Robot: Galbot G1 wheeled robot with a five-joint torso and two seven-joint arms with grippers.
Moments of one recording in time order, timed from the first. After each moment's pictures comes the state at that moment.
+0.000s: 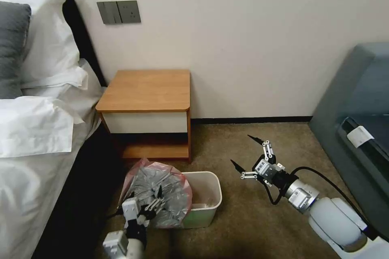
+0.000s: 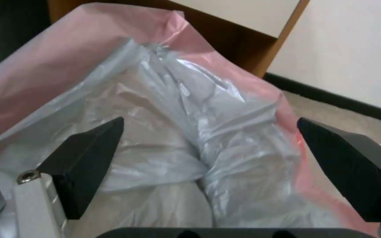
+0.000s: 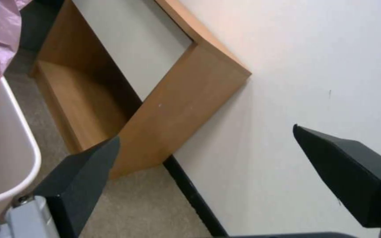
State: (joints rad) left arm 1.84 -1.44 -0.39 -2.19 -0.37 0.12 -0.22; right arm -1.45 0.83 0.39 2.05 -0.16 0.14 -0.19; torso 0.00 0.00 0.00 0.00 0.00
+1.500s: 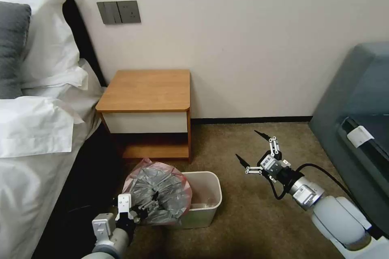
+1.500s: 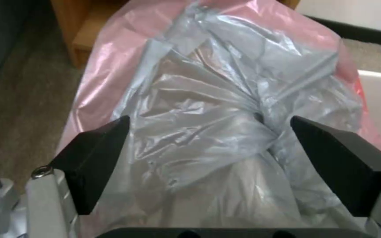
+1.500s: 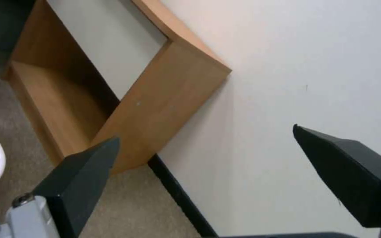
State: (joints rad) left arm 1.80 -1.38 -0.56 -2.23 -0.42 0.47 -0.10; right arm -1.46 0.86 0.44 2.04 -0.15 0.15 -0.17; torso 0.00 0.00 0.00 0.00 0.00
